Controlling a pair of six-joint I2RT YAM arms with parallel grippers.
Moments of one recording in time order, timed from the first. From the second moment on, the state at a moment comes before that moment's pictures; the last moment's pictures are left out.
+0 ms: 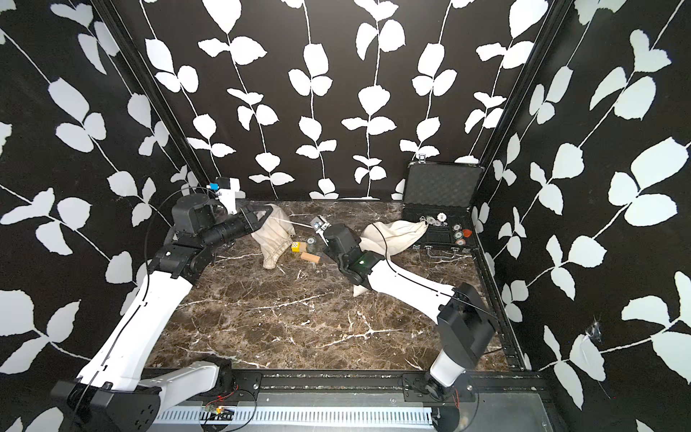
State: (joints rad) left arm -0.22 1.13 1.26 -0.40 0.44 -0.60; right arm 0.82 1.58 1.19 -0.10 0.49 -0.37
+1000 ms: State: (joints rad) left arm -0.22 1.14 1.18 -0.36 0.62 -0.58; right arm 0.67 1.20 1.13 -0.36 0.21 -0.29
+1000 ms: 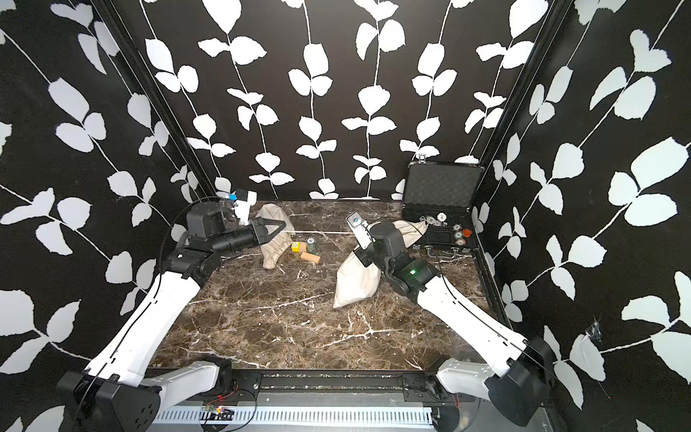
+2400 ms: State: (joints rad) left arm -0.05 1.15 1.14 -0.33 0.38 -0.53; right arm 0.62 1.25 1.02 -0.52 0.28 -0.11
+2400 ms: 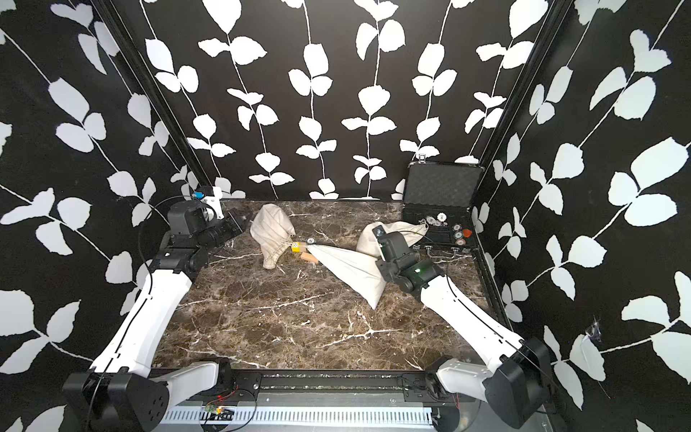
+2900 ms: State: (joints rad) left arm -0.05 1.10 1.18 -0.35 0.39 -0.52; right arm 0.87 1.84 1.54 -0.27 0.02 -0.31
